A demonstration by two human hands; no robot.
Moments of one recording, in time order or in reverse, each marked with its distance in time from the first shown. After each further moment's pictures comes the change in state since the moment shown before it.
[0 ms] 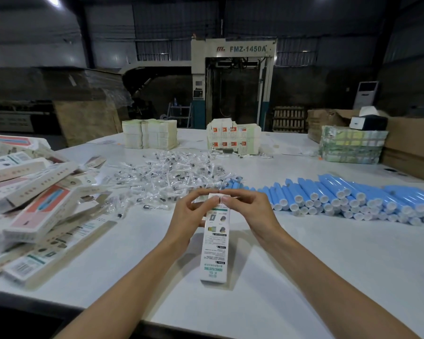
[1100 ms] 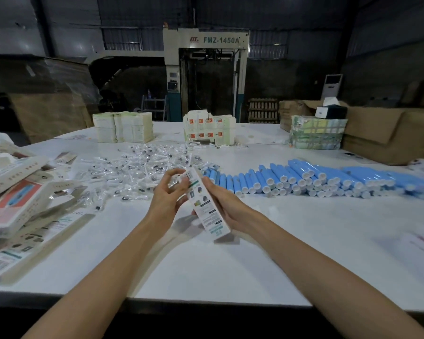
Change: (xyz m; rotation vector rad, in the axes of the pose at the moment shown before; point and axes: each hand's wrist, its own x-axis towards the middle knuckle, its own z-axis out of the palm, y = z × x) left_hand 0.008 -0.004 -0.003 -0.252 -0.037 0.001; right_hand -0.010 0.000 0.008 0.155 -0.197 0.415
